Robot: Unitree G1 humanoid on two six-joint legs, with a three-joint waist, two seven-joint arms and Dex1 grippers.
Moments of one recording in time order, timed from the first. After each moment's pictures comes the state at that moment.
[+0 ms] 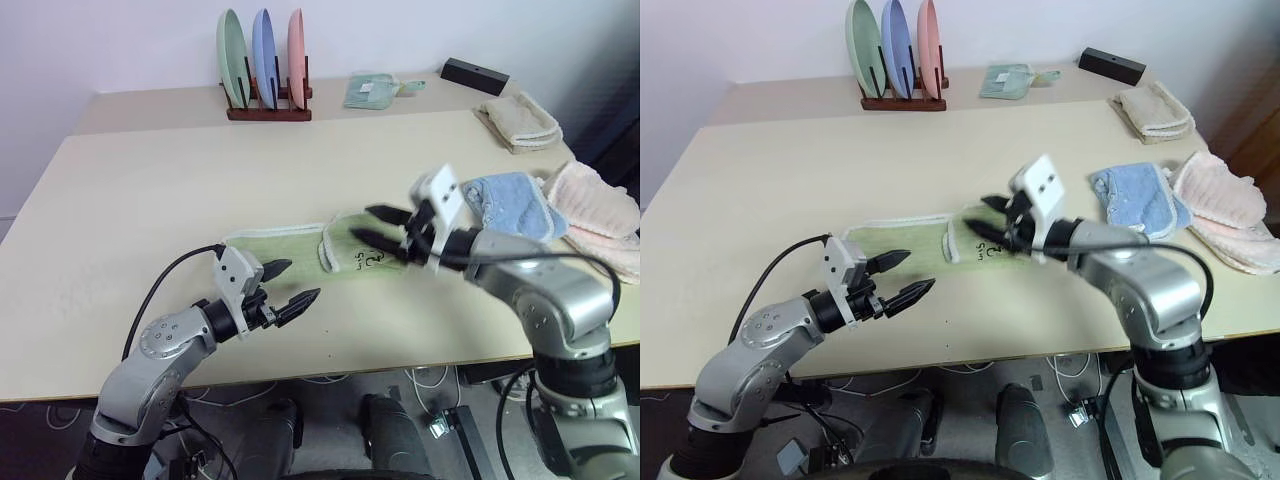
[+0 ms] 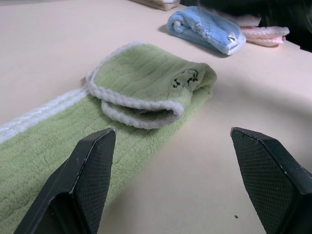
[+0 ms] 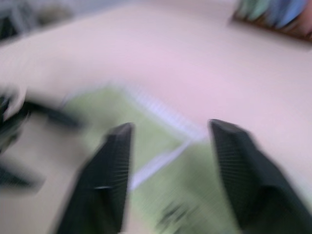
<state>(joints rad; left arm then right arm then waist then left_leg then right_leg) -0.01 0.46 -0.04 -0.53 -0.49 0.54 -0.61 -0.55 -0.53 -0.04 -0.37 0.58 0.89 0.53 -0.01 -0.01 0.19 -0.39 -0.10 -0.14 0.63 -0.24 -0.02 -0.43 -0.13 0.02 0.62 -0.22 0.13</state>
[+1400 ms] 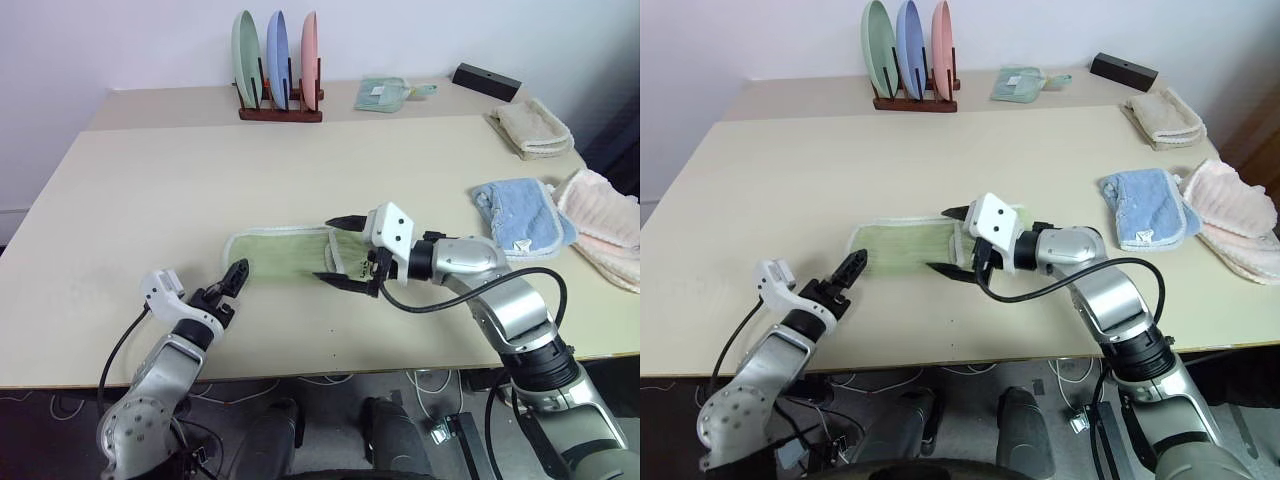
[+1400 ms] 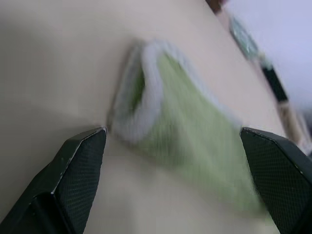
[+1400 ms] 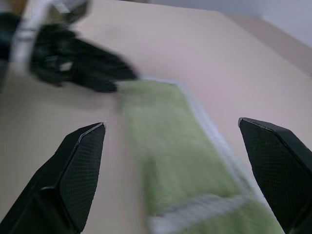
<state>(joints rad) 0.06 0.04 0.38 -0.48 -1.13 0.75 0.21 -0.49 -0.52 0.27 -0.29 0.27 0.42 0.87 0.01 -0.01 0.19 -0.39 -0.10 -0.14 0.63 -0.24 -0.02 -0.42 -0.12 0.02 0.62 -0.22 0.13</state>
